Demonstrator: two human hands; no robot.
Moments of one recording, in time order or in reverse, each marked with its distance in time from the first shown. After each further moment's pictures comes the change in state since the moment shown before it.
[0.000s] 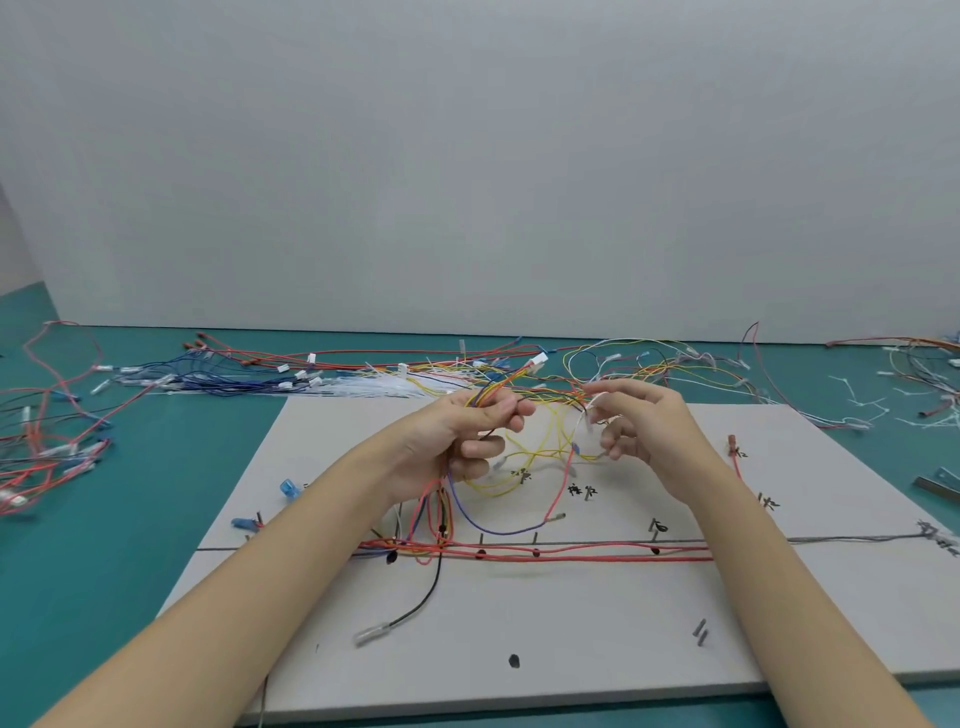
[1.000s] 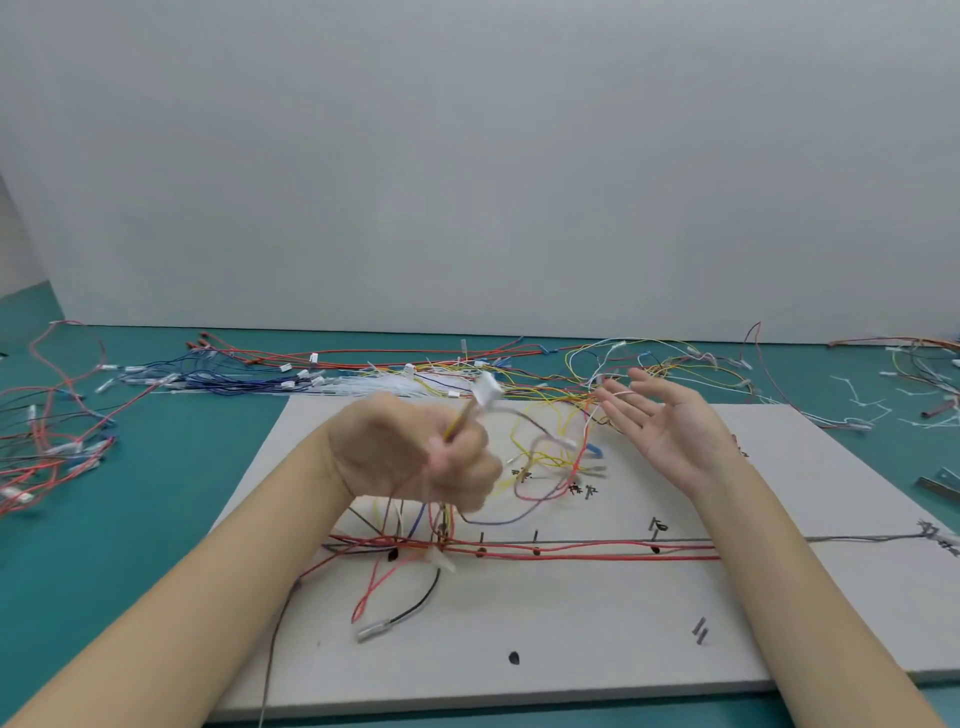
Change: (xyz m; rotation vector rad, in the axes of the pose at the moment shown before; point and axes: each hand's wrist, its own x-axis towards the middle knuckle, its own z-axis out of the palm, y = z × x) left_hand -0.031 0.027 -0.004 0.057 -0.796 -0.056; right_hand 0.005 -0.001 -0.012 0.702 0.015 0.140
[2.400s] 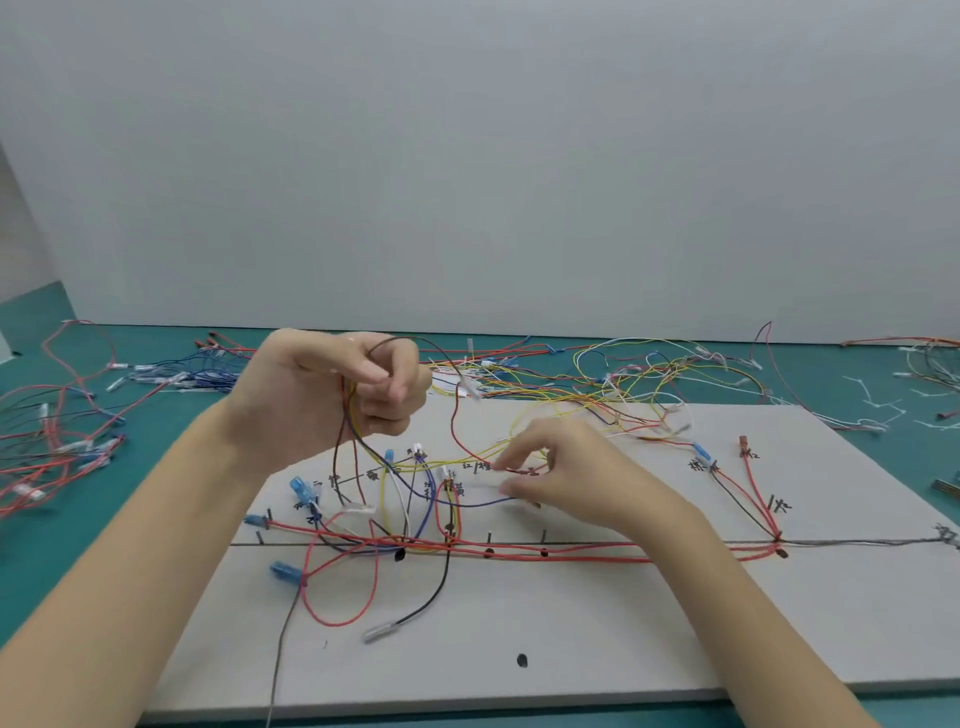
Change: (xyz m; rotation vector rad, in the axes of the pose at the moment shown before) left_hand -0.055 0.038 0.014 0.176 0.536 0.183; right_hand -0.039 0.054 0.056 -1.533 -0.467 -0.370
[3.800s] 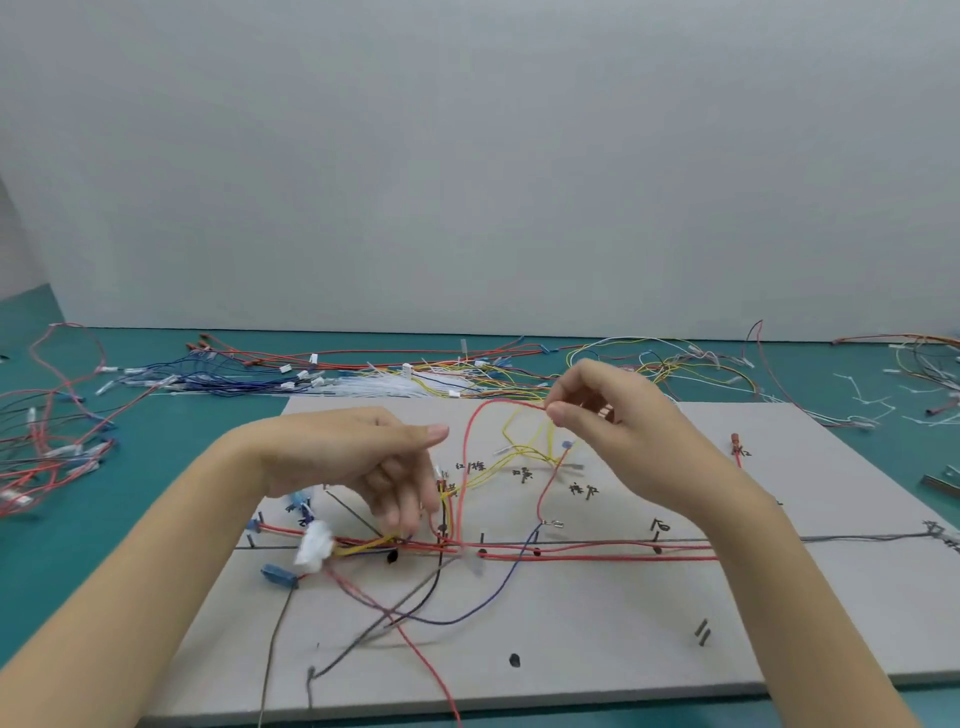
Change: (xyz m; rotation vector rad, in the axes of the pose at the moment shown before) left_hand 0.007 -0.027 0.008 0.488 0.084 -0.559; right_hand -0.029 -0.027 -0.052 0.149 0.217 -0.033
